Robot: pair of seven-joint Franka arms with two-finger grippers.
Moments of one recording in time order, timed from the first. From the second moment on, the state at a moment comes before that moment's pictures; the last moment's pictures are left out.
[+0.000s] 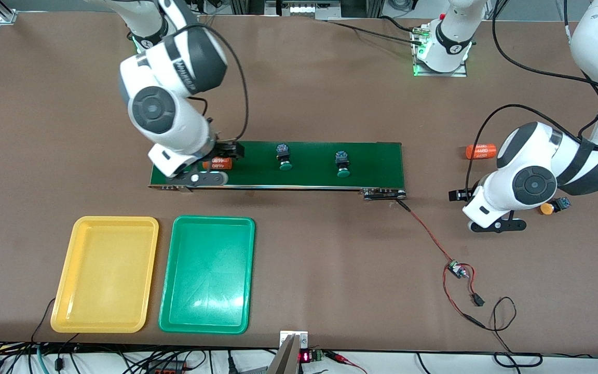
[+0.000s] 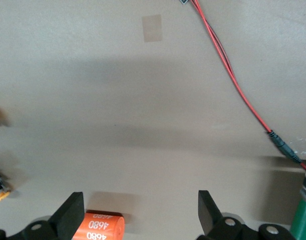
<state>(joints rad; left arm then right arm) 0.68 0.70 -0.96 -1.69 0.67 1.75 -0.53 0.61 0.40 -0.10 -1.54 0.14 1.77 0.48</state>
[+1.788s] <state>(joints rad) 0.42 0.34 -0.26 -2.08 0.11 1.92 -0.25 0.75 0.66 -0.12 -1.53 0.15 1.98 0.67</state>
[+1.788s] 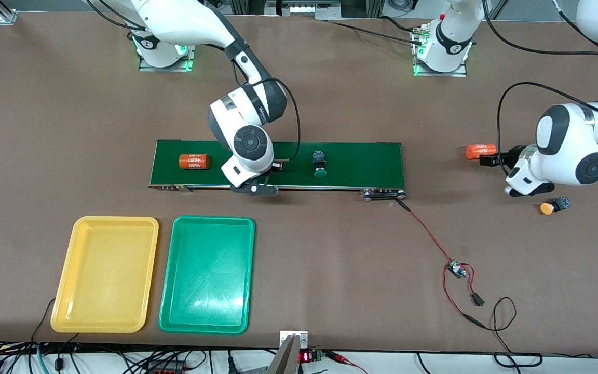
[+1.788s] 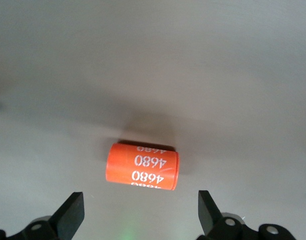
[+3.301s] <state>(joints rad) 0.43 0.40 -0.24 -2.20 0.11 2.00 -1.25 0.44 0.84 -0.22 -1.21 0.15 2.14 0.34</state>
